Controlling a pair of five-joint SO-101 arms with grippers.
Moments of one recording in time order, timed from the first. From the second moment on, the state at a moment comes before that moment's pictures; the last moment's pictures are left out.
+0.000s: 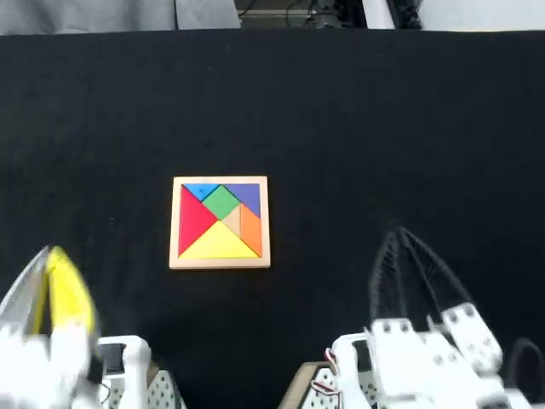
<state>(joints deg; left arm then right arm) -9.8 -104.2 31.2 84.7 -6.5 -4.9 -103.5 32.6 74.2 3.9</state>
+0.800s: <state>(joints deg) -13.2 -104.2 87.1 37.6 -6.6 7.6 -103.5 82.1 32.9 4.2</state>
